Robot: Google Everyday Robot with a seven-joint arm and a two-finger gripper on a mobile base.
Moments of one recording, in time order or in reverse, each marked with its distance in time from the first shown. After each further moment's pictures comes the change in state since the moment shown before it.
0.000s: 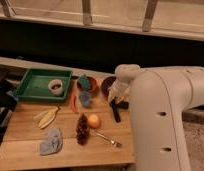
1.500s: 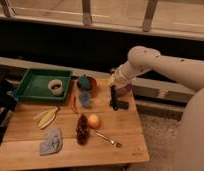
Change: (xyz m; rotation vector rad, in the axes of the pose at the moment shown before) arm 0.012 0.061 -0.166 -0.236 -0.212 -0.114
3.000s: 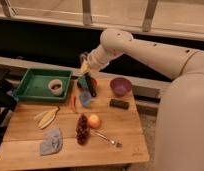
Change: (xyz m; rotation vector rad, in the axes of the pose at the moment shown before) arm -0.040 0.151 0.009 -0.139 -0.001 -0.290
